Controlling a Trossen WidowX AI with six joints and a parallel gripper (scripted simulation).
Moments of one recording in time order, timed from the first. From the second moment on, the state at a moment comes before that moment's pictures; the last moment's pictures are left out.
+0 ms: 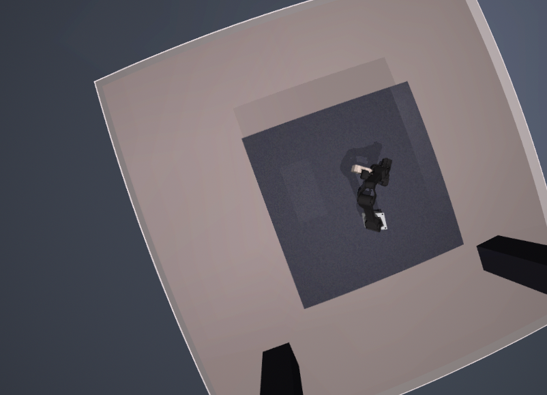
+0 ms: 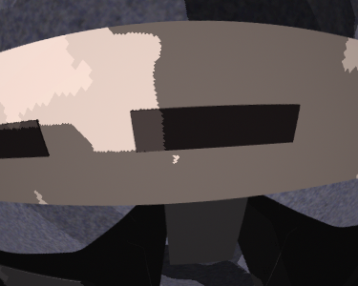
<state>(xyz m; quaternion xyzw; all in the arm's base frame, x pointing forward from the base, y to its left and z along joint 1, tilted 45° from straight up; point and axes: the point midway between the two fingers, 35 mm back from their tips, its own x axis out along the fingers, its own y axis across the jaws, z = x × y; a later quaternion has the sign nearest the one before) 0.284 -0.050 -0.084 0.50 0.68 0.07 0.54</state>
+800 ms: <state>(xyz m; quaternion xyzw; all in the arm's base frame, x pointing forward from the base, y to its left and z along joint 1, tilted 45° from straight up) 0.285 -0.050 -0.084 0.49 0.68 0.07 0.54</state>
